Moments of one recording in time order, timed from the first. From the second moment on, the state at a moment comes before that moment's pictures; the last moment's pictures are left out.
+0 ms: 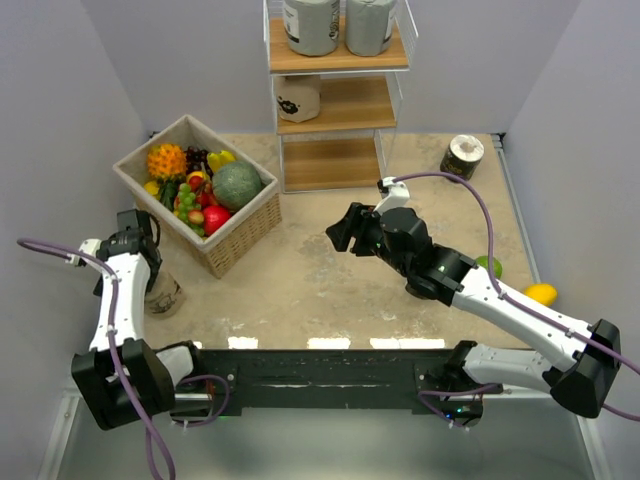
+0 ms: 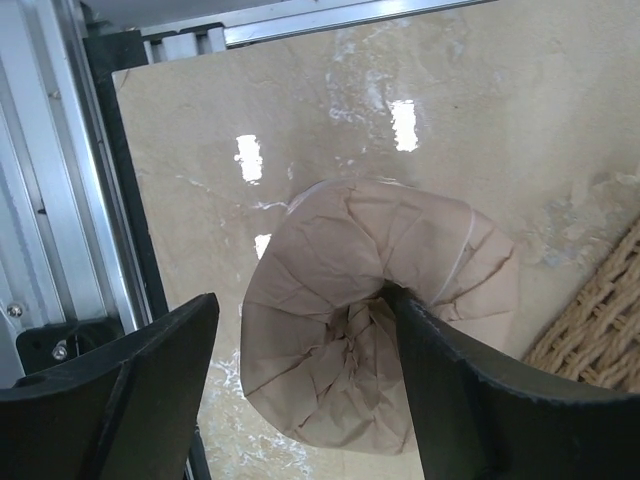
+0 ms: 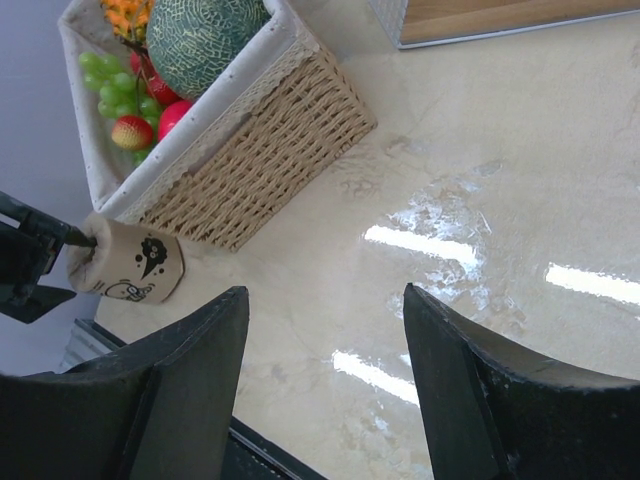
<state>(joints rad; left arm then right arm) 0.31 1.12 0.87 -1.02 -0.60 -1.03 0.86 1.10 0.96 -0.22 0.27 0.70</state>
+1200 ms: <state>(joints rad) 0.31 0.95 0.99 -1.12 -0.60 -1.04 0.86 1.04 1.01 -0.27 0.28 0.65</state>
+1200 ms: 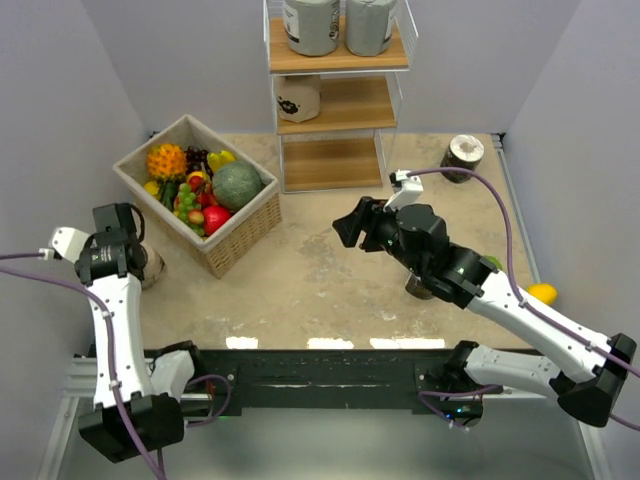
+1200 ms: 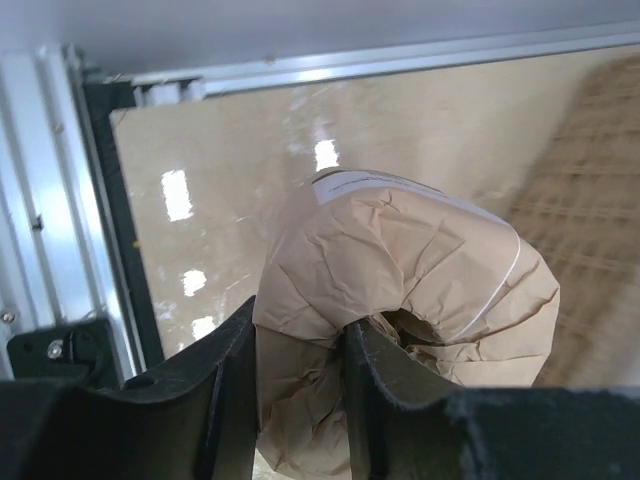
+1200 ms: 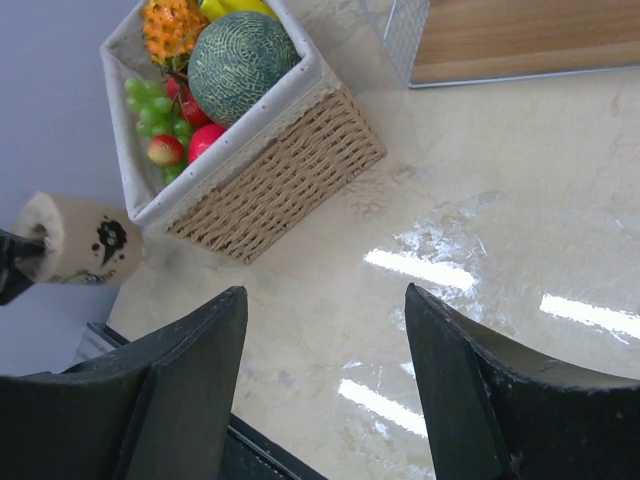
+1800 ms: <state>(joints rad) 0.08 0.89 1.21 -0.74 0.04 -0.64 0.86 0.85 1.08 -0.43 0.41 0.57</state>
